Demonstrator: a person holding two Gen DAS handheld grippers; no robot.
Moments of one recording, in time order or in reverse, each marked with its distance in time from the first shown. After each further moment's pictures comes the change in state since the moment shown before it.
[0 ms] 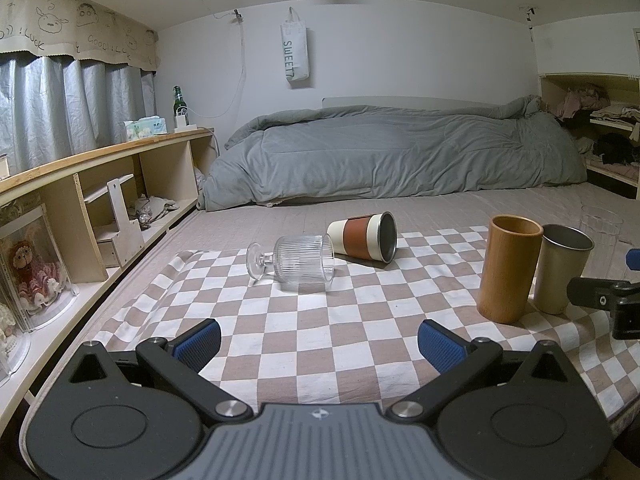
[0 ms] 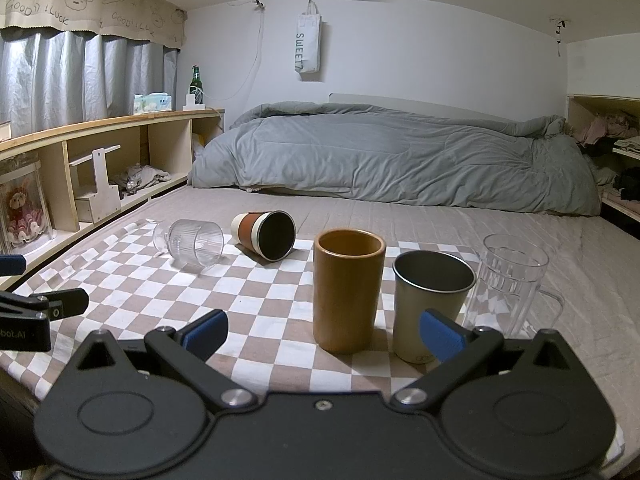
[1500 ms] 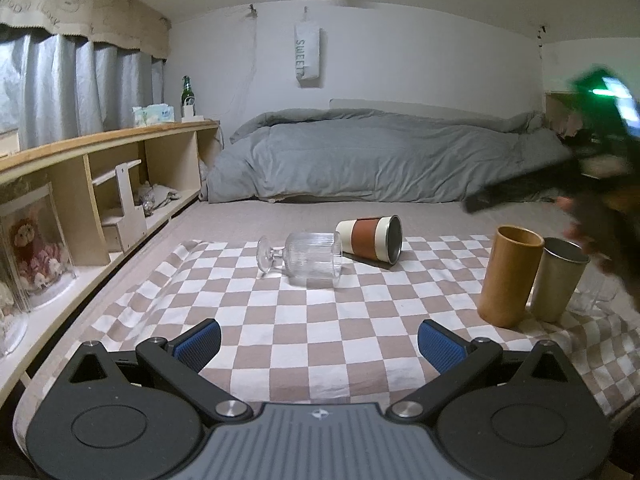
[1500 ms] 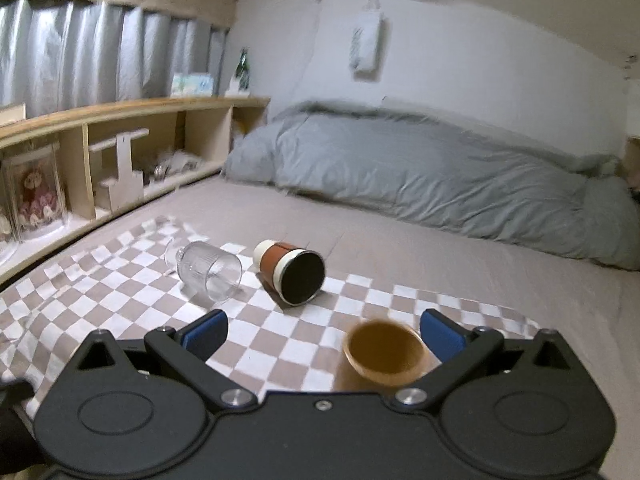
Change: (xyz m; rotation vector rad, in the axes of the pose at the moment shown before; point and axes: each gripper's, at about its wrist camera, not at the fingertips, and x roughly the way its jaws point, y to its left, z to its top) left arm -0.011 0.026 -0.008 -0.073 0.001 -0.029; right arm 0.104 0.019 0.095 -0.159 0.069 0.133
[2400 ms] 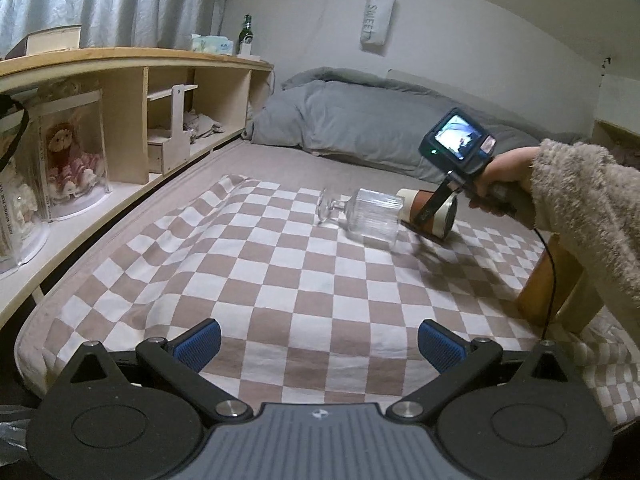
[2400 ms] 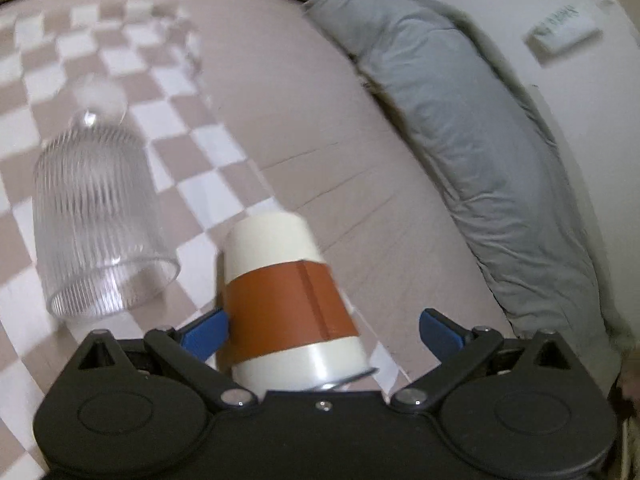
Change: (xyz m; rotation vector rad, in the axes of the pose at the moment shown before) left arm 0.001 0.076 -0.017 -0.208 0.129 0.021; right arm 0.295 0.095 0.049 -0.703 0.405 -0.092
